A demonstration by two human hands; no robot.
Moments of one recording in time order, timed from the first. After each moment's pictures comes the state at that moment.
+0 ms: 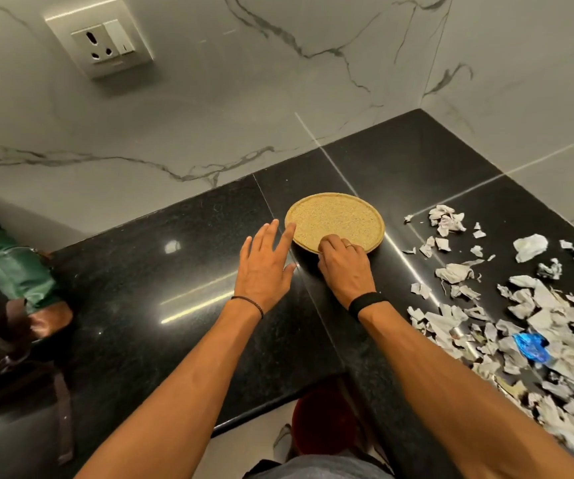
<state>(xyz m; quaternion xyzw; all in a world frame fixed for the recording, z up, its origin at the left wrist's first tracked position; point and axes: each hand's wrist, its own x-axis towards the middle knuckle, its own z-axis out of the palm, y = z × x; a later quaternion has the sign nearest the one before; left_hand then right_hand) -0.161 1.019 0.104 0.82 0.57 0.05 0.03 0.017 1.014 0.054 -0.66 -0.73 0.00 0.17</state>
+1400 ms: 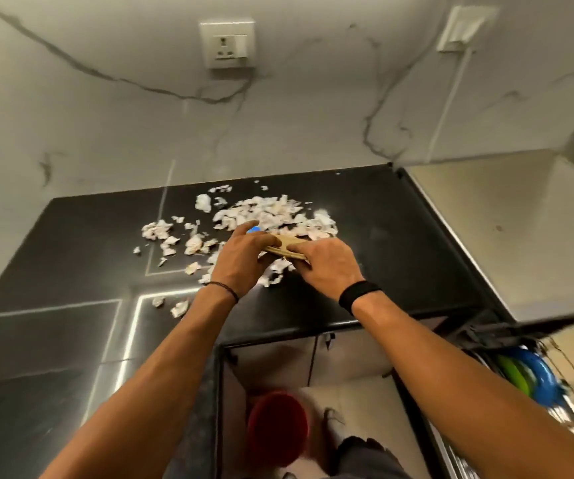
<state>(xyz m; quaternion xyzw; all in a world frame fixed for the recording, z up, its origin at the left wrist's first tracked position) -0.007 0.863 0.175 0.96 -0.11 0.12 0.22 0.010 0.674 0.180 -0.95 -0.26 -0.07 0.14</state>
